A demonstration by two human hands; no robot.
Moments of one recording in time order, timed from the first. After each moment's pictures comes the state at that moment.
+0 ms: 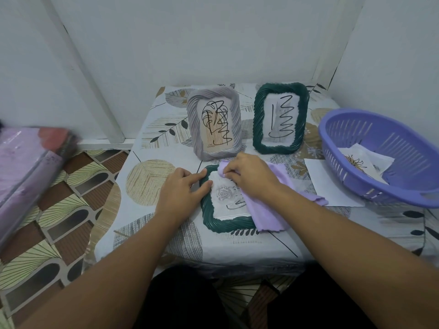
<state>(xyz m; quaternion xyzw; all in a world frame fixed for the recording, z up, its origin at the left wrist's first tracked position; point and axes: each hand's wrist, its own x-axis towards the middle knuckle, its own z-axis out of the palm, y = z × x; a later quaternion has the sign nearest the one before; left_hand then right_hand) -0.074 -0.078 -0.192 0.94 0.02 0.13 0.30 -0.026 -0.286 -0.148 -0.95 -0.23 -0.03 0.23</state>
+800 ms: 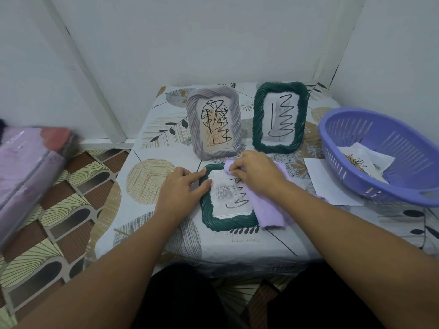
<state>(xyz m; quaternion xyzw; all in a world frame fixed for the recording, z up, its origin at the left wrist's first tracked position) -0.075 -0.078 -0.191 0.95 0.01 0.13 0.29 -0.023 -0.298 -0.142 -0.95 -0.21 -0.02 0.23</state>
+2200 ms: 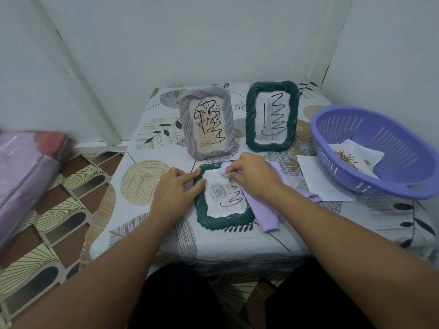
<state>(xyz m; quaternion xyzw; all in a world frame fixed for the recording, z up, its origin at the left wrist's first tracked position) -0.075 -0.079 -0.190 0.94 0.02 0.12 0.31 -0.037 -0.306 -0.143 -0.95 -0.20 -0.03 0.26</state>
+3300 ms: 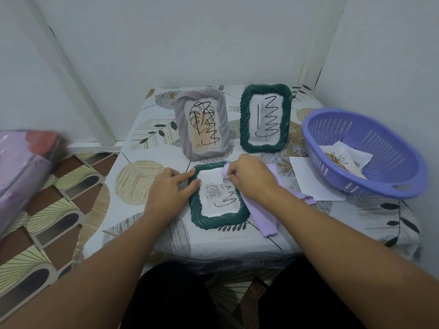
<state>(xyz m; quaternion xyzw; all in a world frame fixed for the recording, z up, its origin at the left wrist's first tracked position) -0.074 -0.077 -0.191 0.95 0.02 0.13 0.30 -0.047 -0.306 -0.131 -0.97 -0.16 -0.01 0.18</state>
